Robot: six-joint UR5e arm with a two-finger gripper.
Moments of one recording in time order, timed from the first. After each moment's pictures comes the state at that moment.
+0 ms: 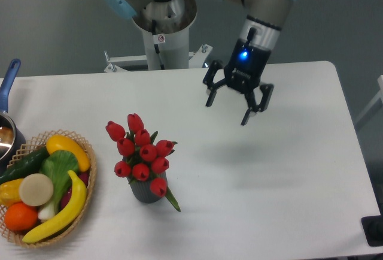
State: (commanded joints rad) arm 2.75 -1.69 -1.95 -0.86 0.73 1.44
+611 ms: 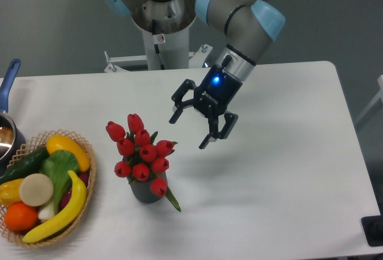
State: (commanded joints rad) arm 2.69 -1.74 -1.98 -0.86 0.58 1.40
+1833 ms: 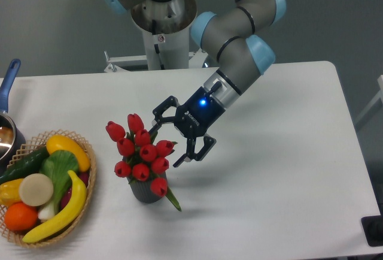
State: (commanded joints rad) arm 2.62 -1.87 -1.91 -0.85 0.45 1.38
